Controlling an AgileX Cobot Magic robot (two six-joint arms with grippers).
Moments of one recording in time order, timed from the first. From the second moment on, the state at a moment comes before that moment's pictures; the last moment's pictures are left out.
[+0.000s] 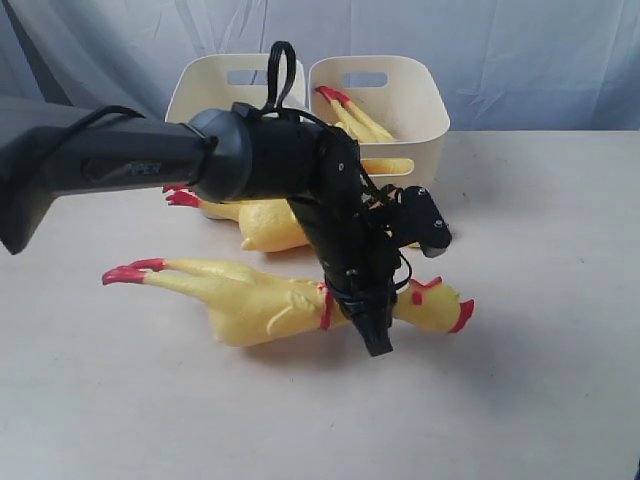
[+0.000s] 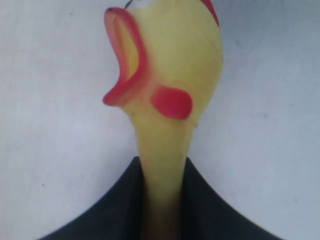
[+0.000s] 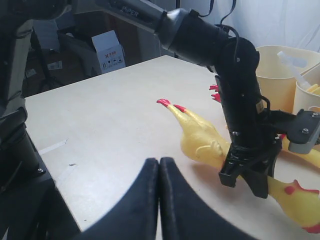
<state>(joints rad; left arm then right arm) -0.80 2.14 -1.56 -0.31 0.80 0.80 0.29 0.02 -0.41 0.89 0.90 -0.70</state>
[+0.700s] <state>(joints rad) -0.98 1.86 -1.56 -0.16 1.04 0.78 0.29 0.02 -0.41 0.89 0.90 -0.70</state>
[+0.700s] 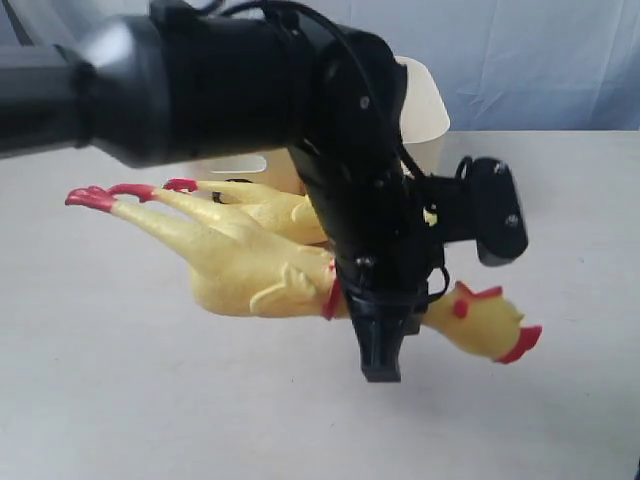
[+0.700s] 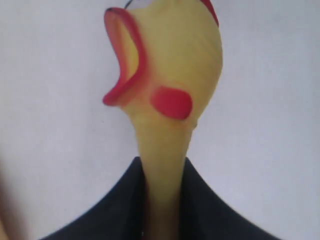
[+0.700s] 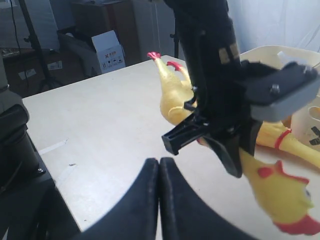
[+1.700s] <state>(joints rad) -0.84 1.60 -1.24 0.09 0.11 0.76 0.29 0.02 -0.41 0.89 0.90 -0.70</state>
